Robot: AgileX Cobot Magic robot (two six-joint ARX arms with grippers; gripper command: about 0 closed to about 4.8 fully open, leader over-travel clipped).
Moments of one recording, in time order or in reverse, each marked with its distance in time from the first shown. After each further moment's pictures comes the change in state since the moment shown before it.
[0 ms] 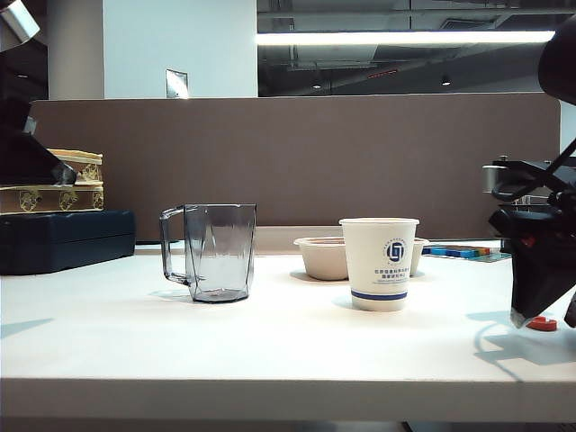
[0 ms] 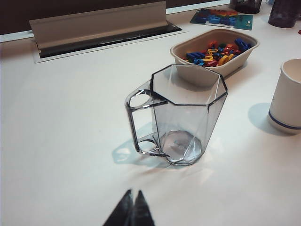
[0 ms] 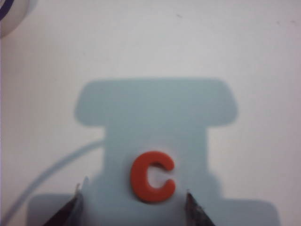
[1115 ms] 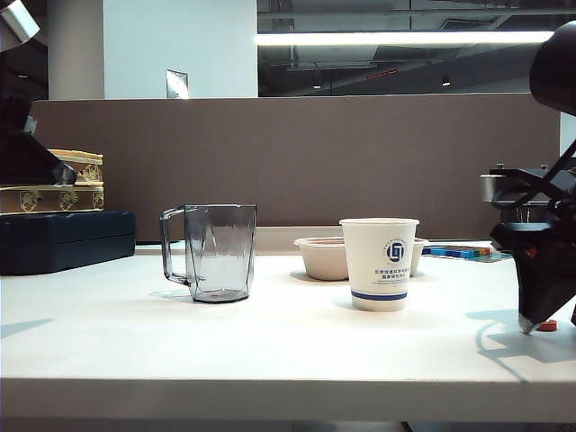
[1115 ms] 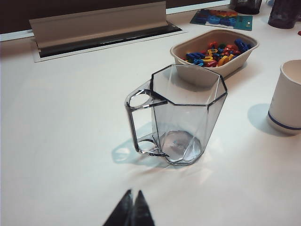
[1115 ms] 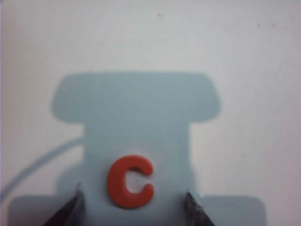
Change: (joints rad) left arm 0.000 0.001 0.000 0.000 0.000 -0.005; right arm 0.000 0.038 0.024 -0.035 0.066 -0.035
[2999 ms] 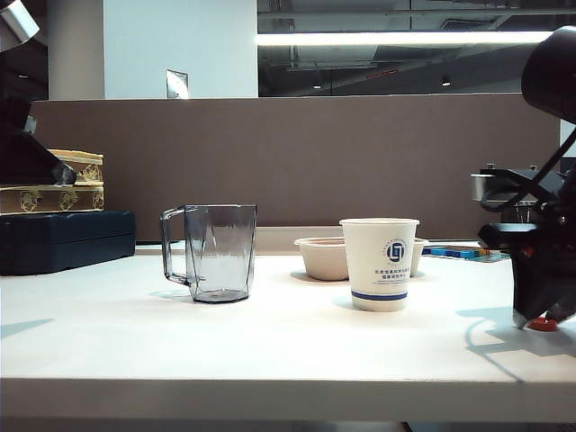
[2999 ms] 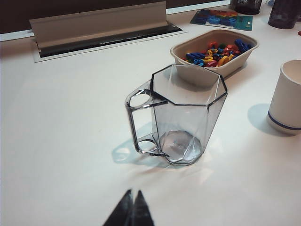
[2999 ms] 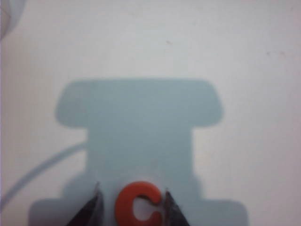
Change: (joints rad) left arm 0.000 0.000 0.000 0.000 0.000 0.000; right arm 0.000 0.041 0.012 0.050 -0.019 -0.005
